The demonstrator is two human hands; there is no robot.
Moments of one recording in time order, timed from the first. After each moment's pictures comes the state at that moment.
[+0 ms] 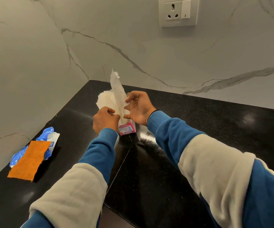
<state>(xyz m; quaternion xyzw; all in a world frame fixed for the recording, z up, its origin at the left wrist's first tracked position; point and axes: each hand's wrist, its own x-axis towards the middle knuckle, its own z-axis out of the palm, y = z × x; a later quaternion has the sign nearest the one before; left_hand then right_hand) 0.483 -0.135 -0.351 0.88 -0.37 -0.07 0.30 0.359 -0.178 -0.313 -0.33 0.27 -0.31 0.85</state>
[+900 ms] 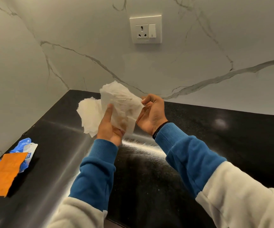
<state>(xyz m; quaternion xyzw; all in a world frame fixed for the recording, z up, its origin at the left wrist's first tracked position) 0.379 -0.085 -0.301 0.48 -0.11 -0.60 0.63 0.249 -0.127 -0.276 -0.15 0.26 -0.49 0.82</state>
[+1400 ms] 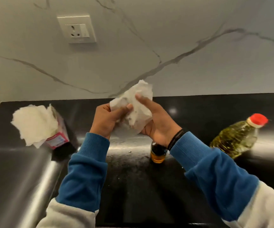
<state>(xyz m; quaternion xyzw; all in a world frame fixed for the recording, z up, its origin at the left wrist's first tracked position) 0.244 -0.058 -0.274 0.45 -0.47 -0.60 0.46 0.089 -0.020 -0.261 -0.29 0.41 -0.48 0.71</state>
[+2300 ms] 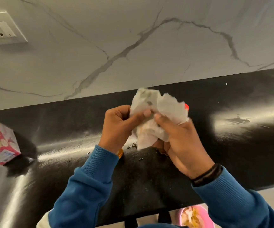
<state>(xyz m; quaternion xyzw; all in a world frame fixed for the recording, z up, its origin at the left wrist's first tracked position) 0.071 0.017 -0.270 0.35 -0.61 -0.57 0.43 -0.059 0.115 -0.236 -0.26 0.49 -0.65 0.52</state>
